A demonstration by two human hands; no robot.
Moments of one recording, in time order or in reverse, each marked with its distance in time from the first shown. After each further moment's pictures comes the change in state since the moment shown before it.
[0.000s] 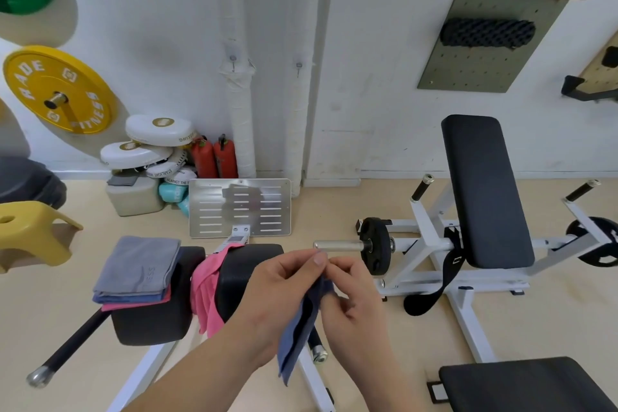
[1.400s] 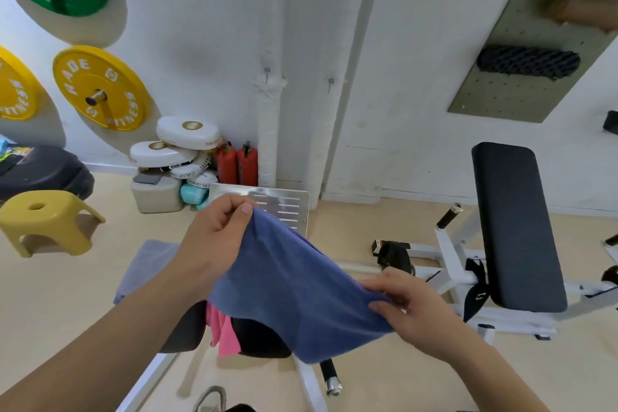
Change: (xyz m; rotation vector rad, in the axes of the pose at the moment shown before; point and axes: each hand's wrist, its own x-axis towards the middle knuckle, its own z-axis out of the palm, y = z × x) left_hand 0.061 0.069 -0.118 0.492 0.375 0.343; right_hand 0.084 0.006 -0.062 -0.495 -0.586 0.053
